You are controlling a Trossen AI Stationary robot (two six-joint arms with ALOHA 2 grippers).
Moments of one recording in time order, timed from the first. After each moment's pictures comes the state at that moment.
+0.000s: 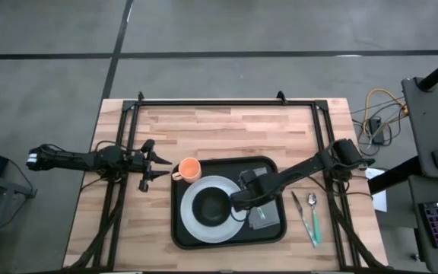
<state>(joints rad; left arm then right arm) -0.07 0.25 0.04 0.15 0.00 0.03 0.33 1.94 1.40 -0.99 0.20 1.47</state>
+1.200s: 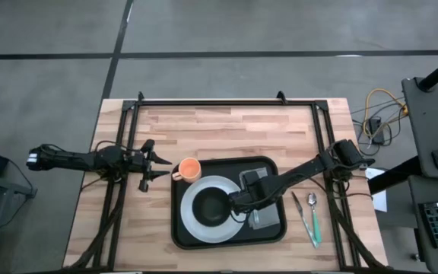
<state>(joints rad) -0.07 0.25 0.04 0.15 0.00 0.03 0.35 1.94 1.40 -0.94 0.23 1.69</state>
